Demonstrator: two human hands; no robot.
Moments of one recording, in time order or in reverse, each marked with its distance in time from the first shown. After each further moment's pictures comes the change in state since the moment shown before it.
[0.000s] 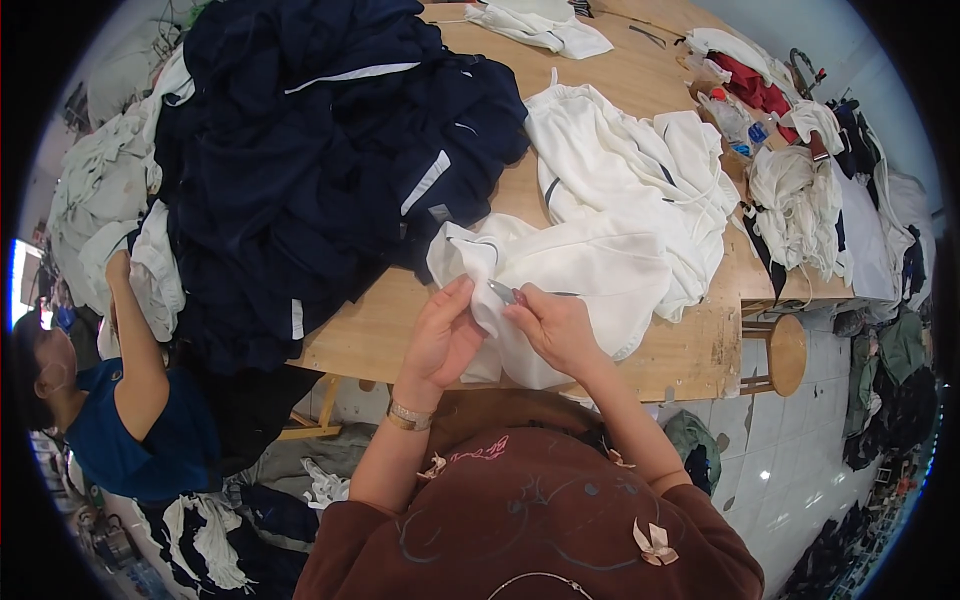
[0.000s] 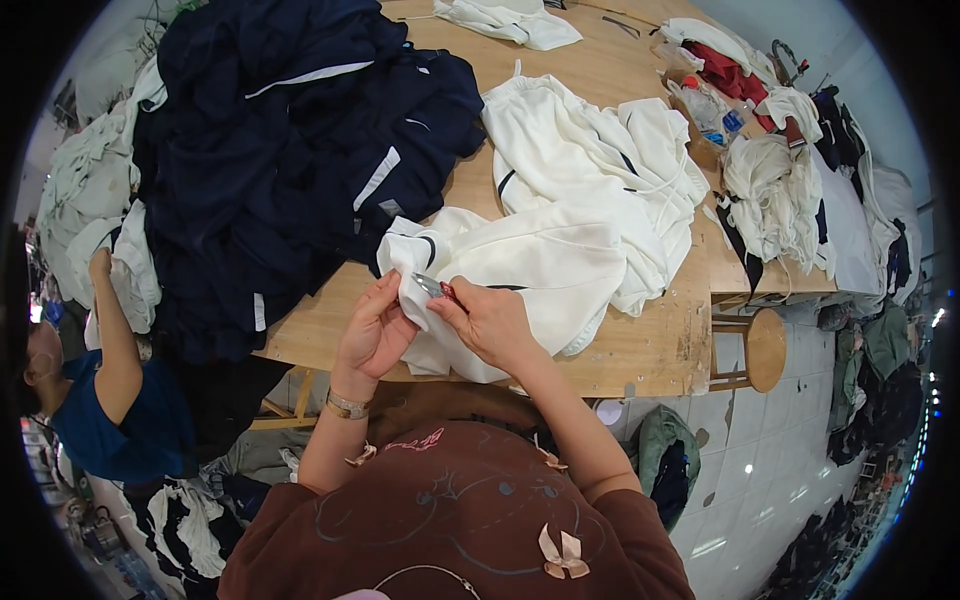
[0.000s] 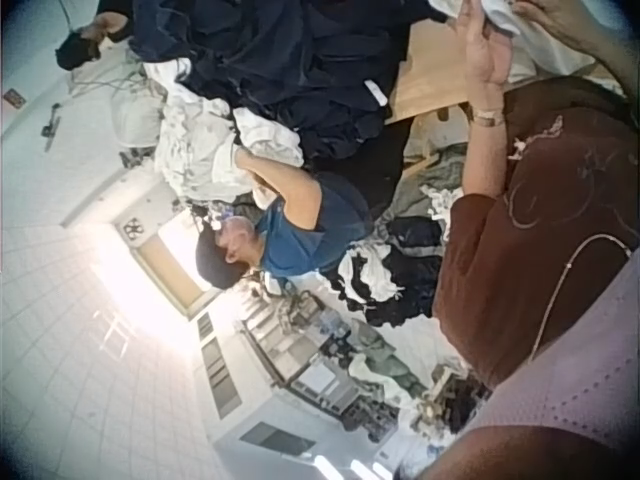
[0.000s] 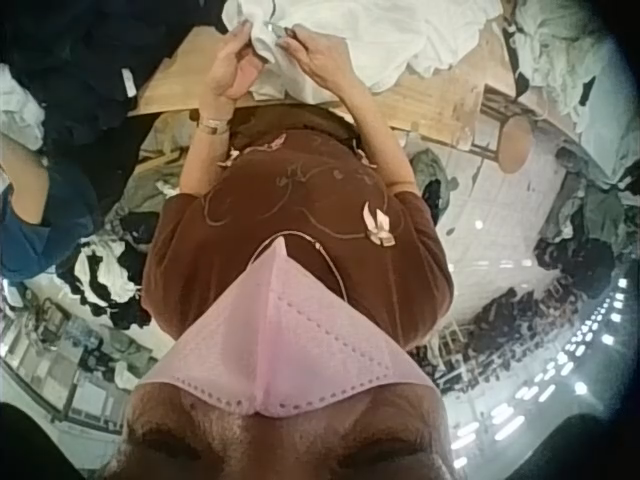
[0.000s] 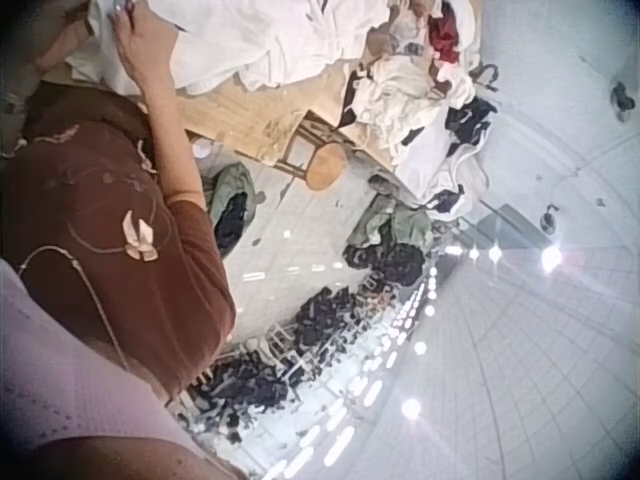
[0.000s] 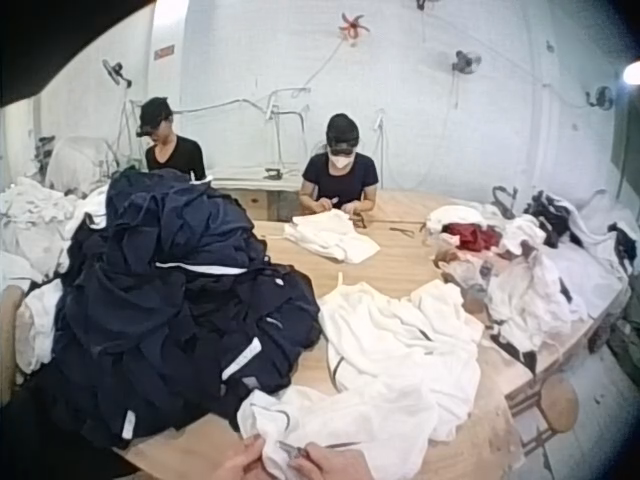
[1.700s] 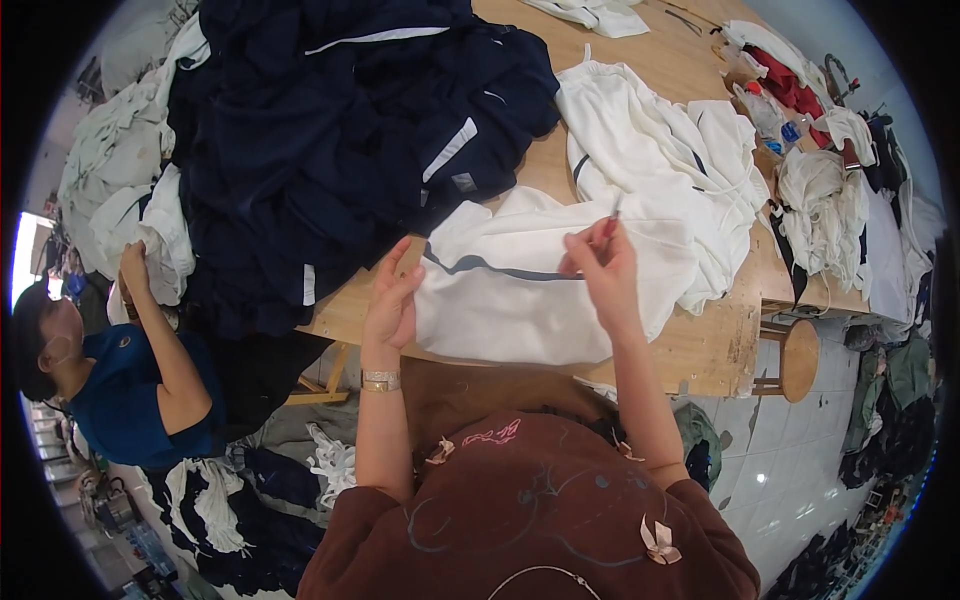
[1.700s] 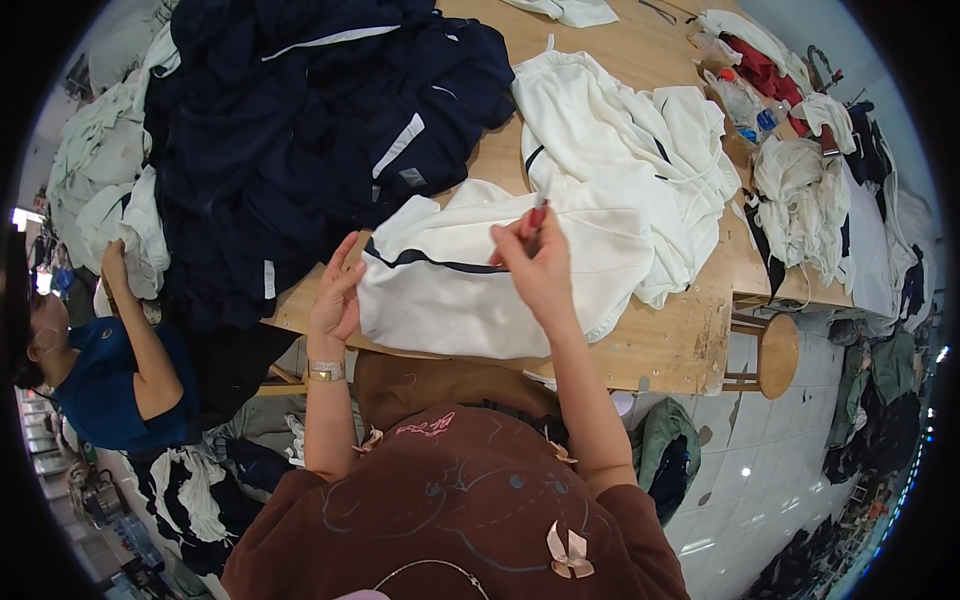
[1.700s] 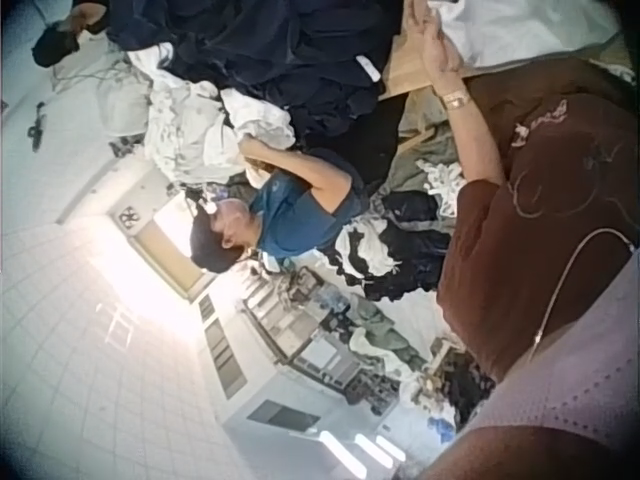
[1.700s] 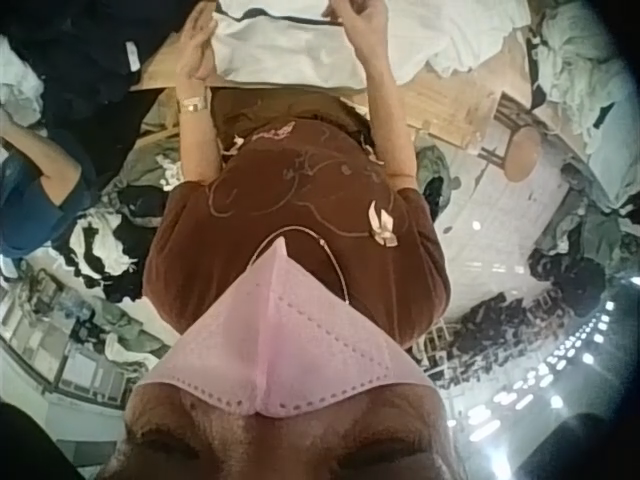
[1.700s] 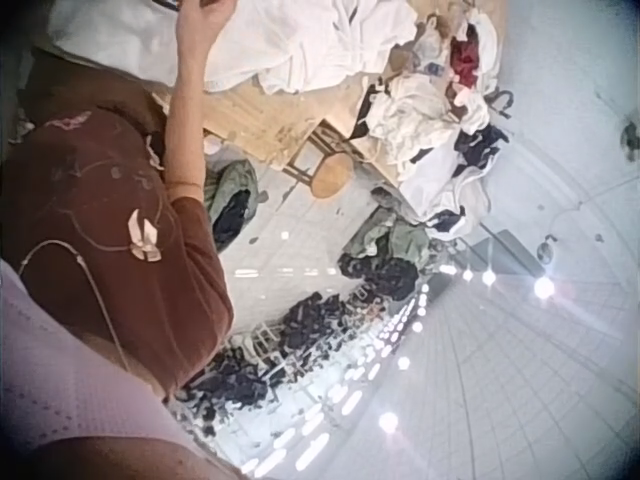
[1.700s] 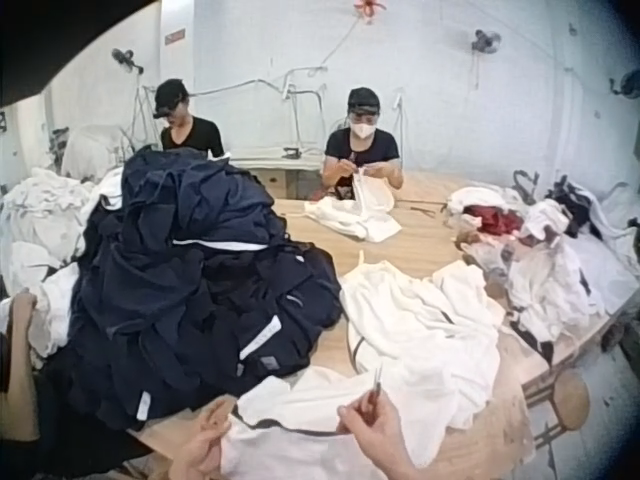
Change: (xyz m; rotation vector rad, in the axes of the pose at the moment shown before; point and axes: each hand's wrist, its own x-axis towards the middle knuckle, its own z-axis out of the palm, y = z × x) left_hand -0.019 0.038 -0.092 0.300 0.311 0.206; right_hand 0.020 0.022 -0.004 0.974 0.239 0.402
